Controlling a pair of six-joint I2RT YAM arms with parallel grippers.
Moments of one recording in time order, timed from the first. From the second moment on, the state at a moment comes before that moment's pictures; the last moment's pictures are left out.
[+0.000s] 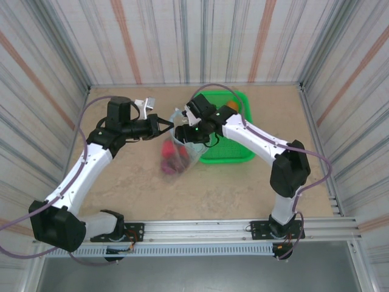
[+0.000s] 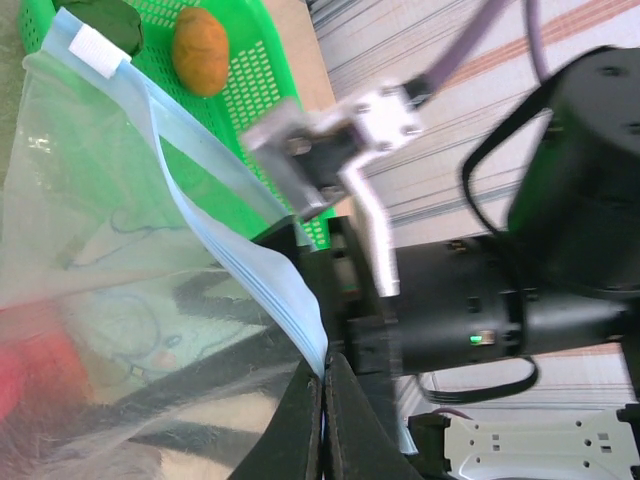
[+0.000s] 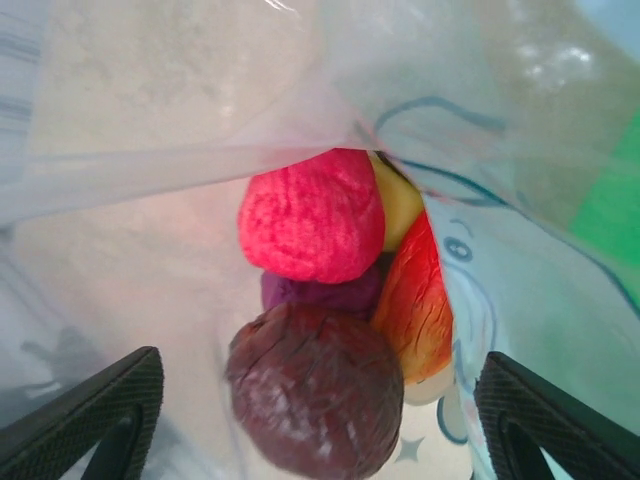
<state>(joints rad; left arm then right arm) -0.32 1.22 1.11 -0.43 0.73 -0.65 0.75 1.80 1.63 -0.81 -0.30 0.50</state>
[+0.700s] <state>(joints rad) -0.32 1.16 1.11 -0.49 0.62 -0.56 0.52 1.68 1.64 -0.90 -0.04 0.38</state>
